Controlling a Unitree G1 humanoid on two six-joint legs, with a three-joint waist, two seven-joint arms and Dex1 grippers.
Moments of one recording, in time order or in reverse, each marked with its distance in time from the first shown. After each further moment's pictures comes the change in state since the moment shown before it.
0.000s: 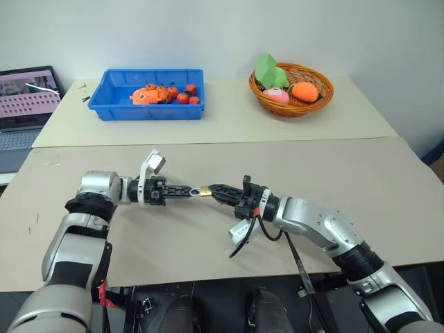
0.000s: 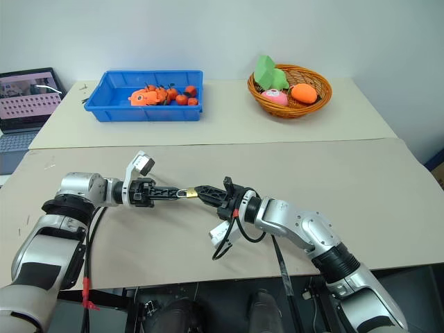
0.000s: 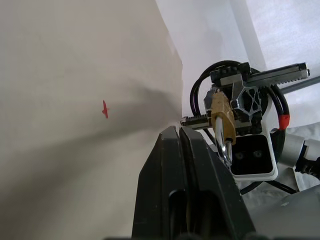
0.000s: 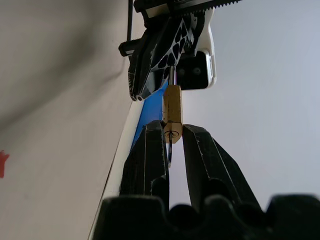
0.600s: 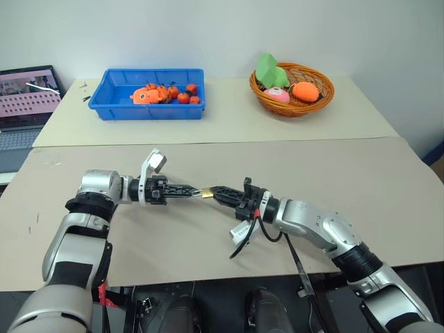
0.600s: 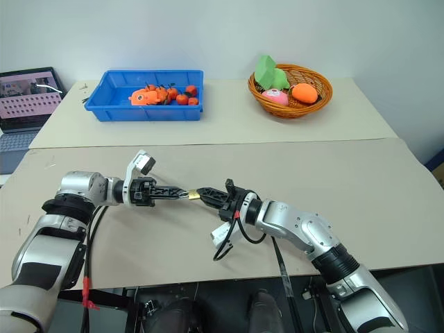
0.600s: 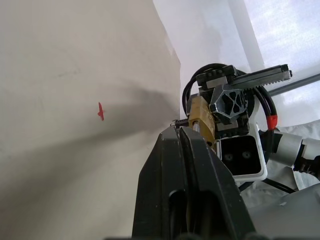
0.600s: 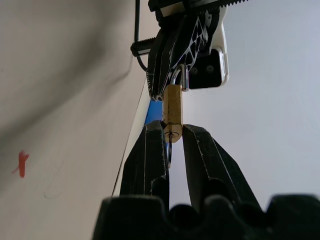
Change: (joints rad) left arm -0.003 -0.004 0.023 -0.004 -0.002 0.031 0.004; right arm 0.008 -0.001 0.014 0.047 -0.010 0.000 -0.044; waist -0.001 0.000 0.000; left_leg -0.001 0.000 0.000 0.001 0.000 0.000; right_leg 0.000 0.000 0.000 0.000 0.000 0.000
